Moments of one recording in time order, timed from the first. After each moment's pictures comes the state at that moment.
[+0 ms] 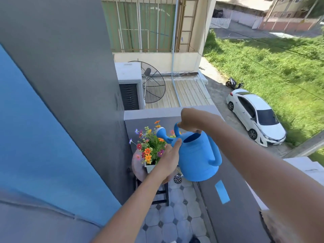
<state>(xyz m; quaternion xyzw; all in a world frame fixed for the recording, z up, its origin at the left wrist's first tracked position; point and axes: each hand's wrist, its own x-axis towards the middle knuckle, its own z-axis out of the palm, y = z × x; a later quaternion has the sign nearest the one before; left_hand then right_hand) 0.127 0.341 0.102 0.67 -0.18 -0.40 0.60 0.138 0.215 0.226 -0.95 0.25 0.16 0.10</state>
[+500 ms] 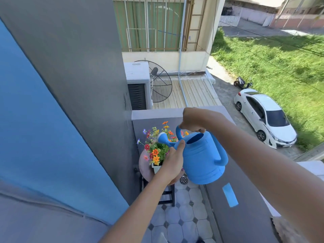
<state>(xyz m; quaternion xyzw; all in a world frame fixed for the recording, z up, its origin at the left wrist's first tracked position) 0.137 0.346 0.090 0.68 -0.15 -0.39 0.60 0.163 0.223 0.223 -0.95 0.22 0.19 0.10</state>
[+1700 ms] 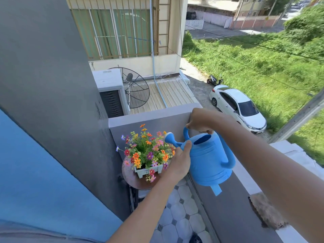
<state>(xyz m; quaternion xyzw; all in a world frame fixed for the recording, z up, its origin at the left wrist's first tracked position) 0.078 0.285 0.086 0.69 -0.20 -0.43 0.55 0.072 0.169 0.237 -0.92 0.34 0.14 0.12</state>
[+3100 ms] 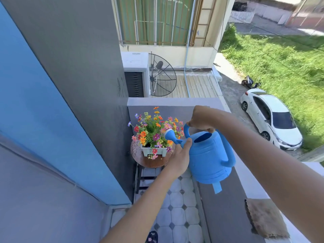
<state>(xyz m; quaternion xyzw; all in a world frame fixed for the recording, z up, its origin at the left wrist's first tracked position) 0.021 0.298 0.077 0.73 -0.10 -0.38 0.56 0.050 0.178 0.219 -0.95 0.23 0.20 0.08</state>
